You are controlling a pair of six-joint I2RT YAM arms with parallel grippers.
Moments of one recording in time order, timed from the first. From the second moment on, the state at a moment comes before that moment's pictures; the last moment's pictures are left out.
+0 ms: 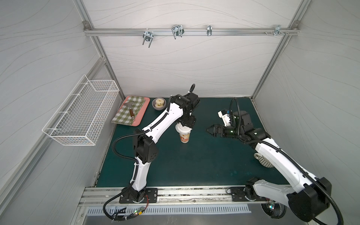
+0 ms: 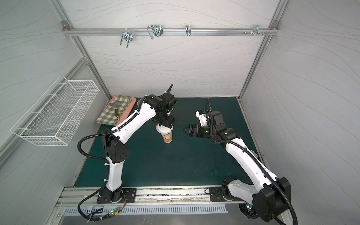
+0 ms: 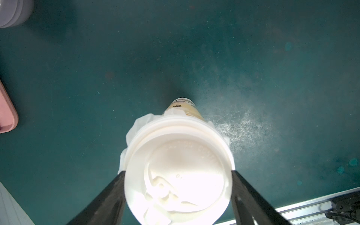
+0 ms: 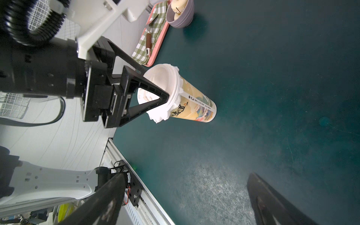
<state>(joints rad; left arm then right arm) -0.66 2.05 2.15 -1.46 -0.12 -0.28 0.46 1.13 0.98 -0.53 -0.53 0.45</state>
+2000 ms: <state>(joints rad) -0.65 2.00 2.10 -1.42 -0.09 -0.29 0.48 1.15 0.98 -0.53 -0.53 0.45</state>
